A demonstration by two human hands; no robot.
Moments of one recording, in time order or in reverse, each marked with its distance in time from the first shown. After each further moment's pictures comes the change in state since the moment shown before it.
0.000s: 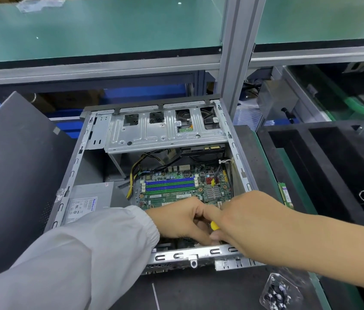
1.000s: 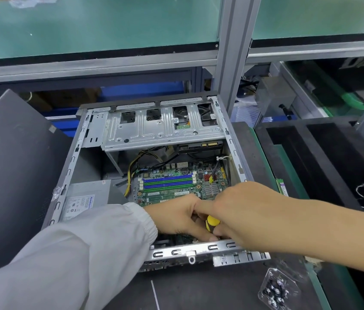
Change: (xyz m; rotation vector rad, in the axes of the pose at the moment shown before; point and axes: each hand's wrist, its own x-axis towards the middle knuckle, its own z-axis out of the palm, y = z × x) left_hand 0.002 0.011 0.000 0.019 -0.008 0.008; right_hand 0.002 0.003 -0.019 0.123 -0.060 0.037
